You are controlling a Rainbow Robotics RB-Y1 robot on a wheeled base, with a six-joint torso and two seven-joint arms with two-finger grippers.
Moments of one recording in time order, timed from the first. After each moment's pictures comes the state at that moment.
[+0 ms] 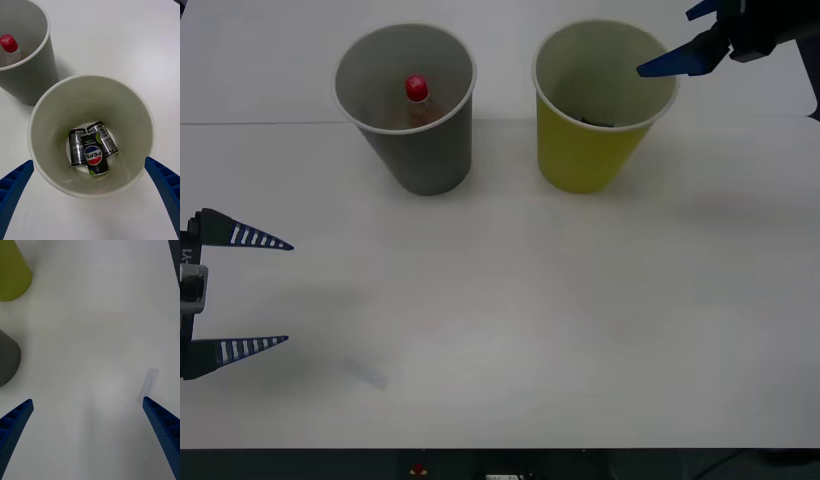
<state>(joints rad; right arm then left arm) -0.87 -0.86 0.00 -1.68 1.90 -1.49 -1.14 0.26 1.13 0.26 -2.01 -1.31 -1.13 -0.09</state>
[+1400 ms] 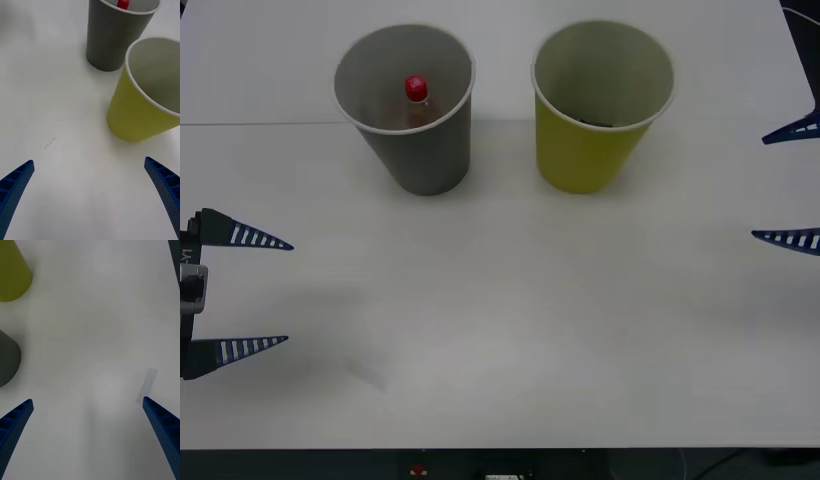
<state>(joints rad) -0.17 -0.90 -0.48 -1.88 1.47 -1.57 -0.28 0.26 1.13 0.26 -2.01 -1.31 -1.13 -0.09</state>
